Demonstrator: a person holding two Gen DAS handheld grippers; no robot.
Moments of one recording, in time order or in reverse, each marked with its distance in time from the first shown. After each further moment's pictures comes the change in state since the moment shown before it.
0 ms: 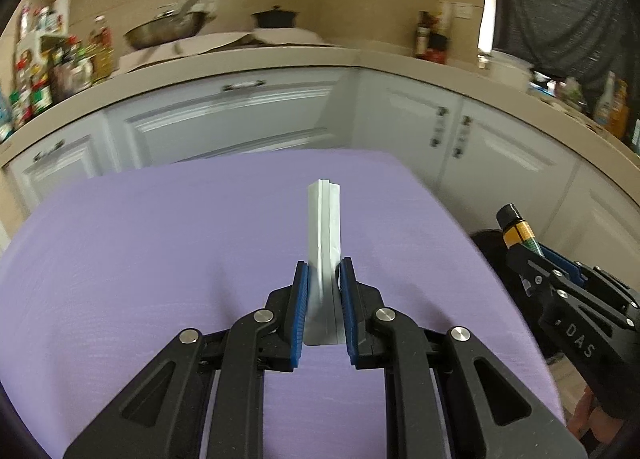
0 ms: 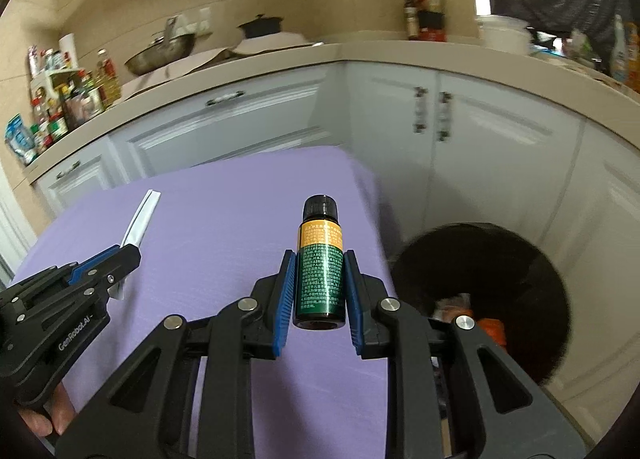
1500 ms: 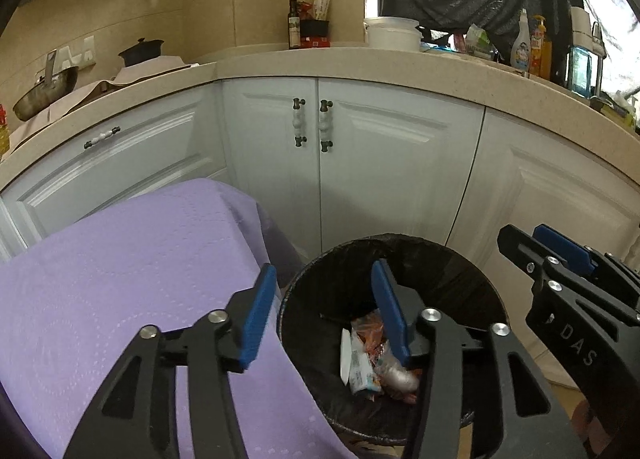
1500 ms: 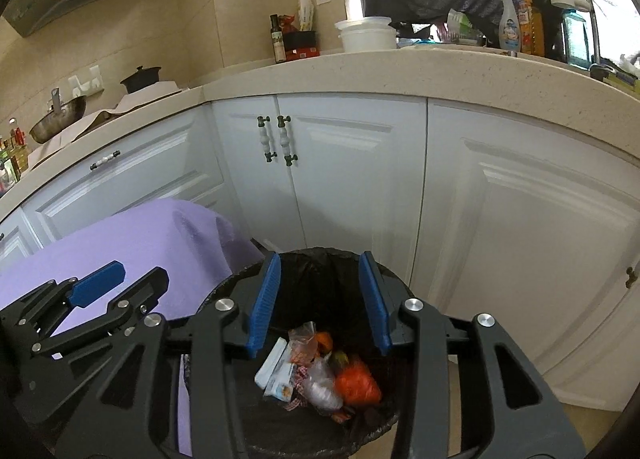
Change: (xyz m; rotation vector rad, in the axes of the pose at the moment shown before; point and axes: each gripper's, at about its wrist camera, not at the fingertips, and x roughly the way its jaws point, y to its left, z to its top) left arm 0.050 -0.176 0.014 0.215 -0.026 -0.191; right arm -0.018 -0.166 0.001 0.180 -0.109 -0.261
